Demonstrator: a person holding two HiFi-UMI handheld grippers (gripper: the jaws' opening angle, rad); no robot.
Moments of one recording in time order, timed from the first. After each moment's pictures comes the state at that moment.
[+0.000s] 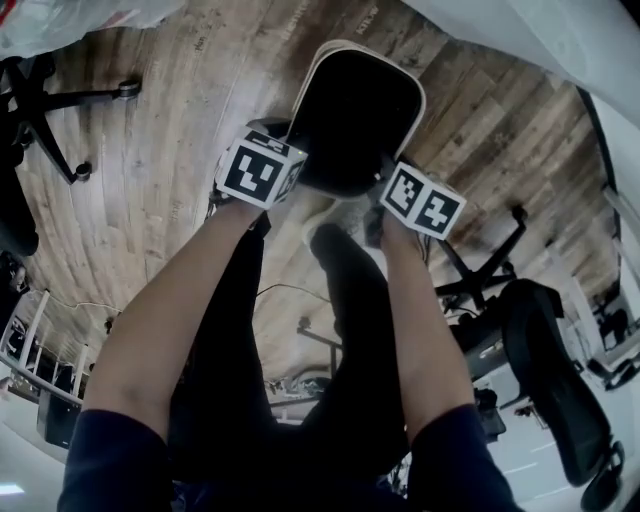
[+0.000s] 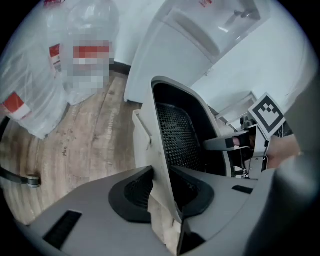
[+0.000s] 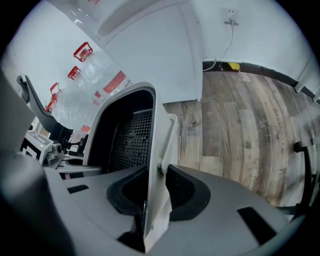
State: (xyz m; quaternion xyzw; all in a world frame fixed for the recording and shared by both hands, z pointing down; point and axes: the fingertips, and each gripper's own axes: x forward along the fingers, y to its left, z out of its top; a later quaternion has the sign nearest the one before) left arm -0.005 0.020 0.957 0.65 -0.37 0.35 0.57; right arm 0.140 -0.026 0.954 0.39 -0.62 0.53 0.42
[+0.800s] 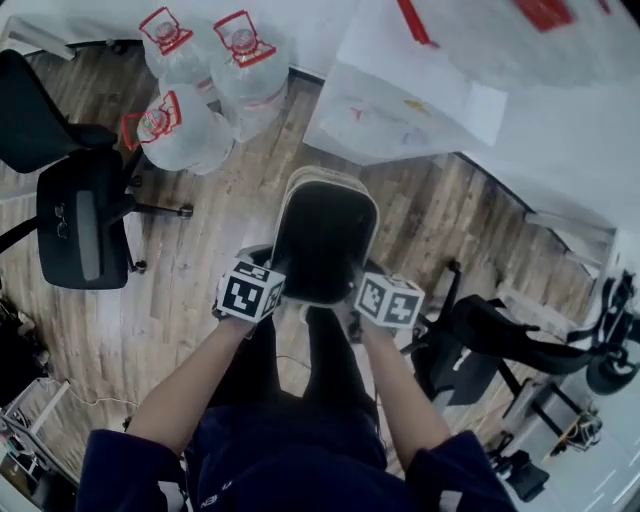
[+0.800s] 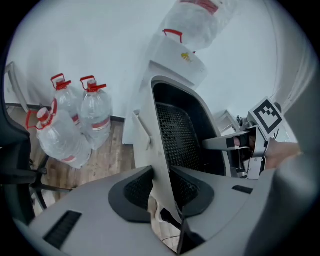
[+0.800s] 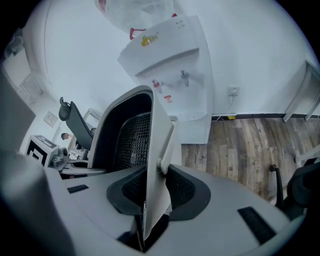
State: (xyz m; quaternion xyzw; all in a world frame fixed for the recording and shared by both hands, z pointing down) left arm -0.033 0.013 0.543 0.69 -0.41 0.31 0.50; right arm 0.110 -0.038 0.532 0.41 -0.70 0.48 0.35
